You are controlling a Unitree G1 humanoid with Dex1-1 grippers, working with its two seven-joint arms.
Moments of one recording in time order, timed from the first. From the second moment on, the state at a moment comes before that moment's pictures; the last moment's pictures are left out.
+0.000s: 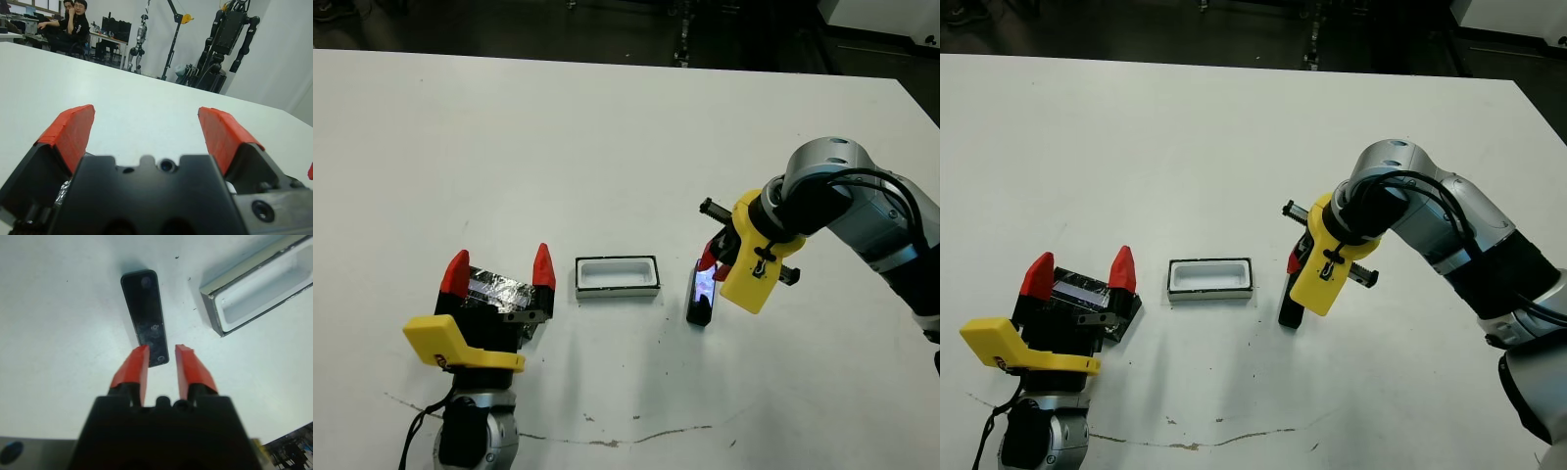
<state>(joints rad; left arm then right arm) 0.40 -0.03 -0.14 -0.52 -0.13 -0.10 0.04 -0.93 -0.78 0.66 0.11 -0.32 -0.52 1.58</state>
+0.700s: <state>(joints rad) 0.43 -0.03 -0.17 -0.52 -0.12 -0.10 0.06 -0.95 -0.73 0.70 0.17 -0.43 -0.61 1.56</state>
